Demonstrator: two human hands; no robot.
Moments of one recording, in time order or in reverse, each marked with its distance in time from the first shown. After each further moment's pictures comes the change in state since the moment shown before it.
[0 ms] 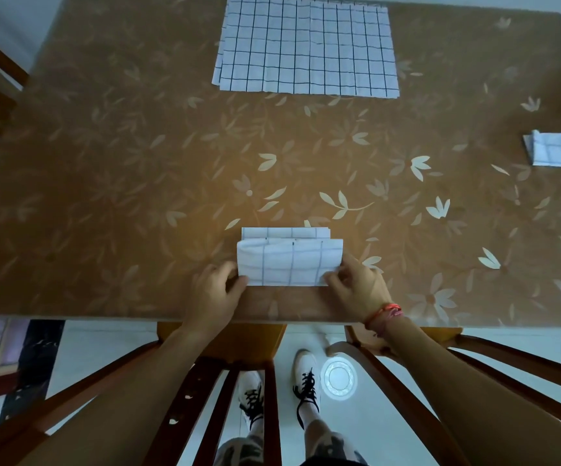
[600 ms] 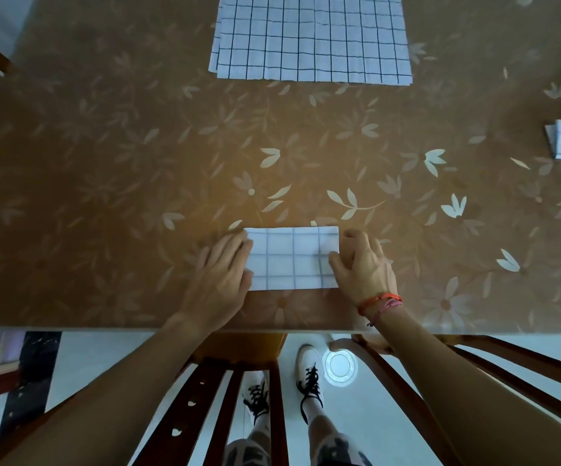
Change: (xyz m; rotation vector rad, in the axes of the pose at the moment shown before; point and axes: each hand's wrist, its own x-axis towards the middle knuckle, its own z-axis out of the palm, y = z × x) left_hand 0.032 -0.006 -0.006 0.491 -0.023 0.357; right_hand 0.030 -0.021 0.005 -0.031 0.204 0.154
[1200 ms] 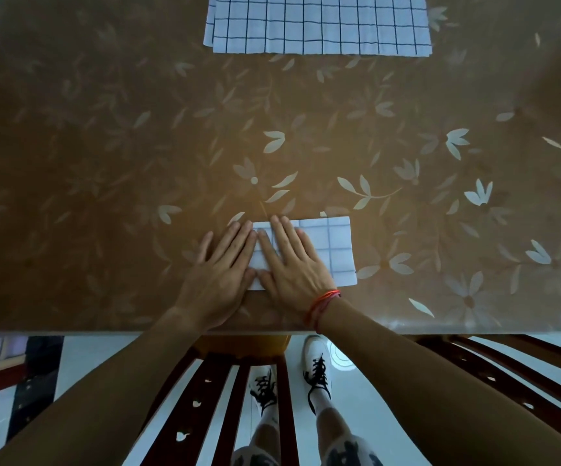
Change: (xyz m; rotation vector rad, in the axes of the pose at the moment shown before) left_hand 0.004 -0.024 0.021 0.122 -0.221 0.104; right_hand -0.006 -0.051 0.089 -0.403 -0.144 -0.642
